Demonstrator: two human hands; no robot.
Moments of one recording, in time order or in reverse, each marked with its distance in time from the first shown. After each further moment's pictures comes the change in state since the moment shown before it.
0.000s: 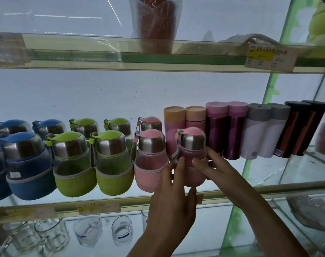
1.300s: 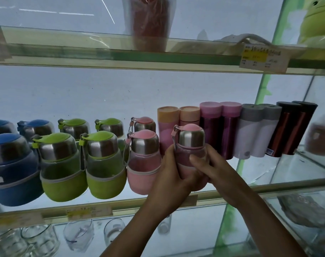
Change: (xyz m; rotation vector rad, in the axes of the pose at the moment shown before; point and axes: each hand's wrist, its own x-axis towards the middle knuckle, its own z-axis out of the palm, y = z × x) left_hand 0.054 0.002 -0.001 -0.594 -0.119 -0.196; right_hand -0.003 -0.018 0.000 0.190 -0.009 -0.019
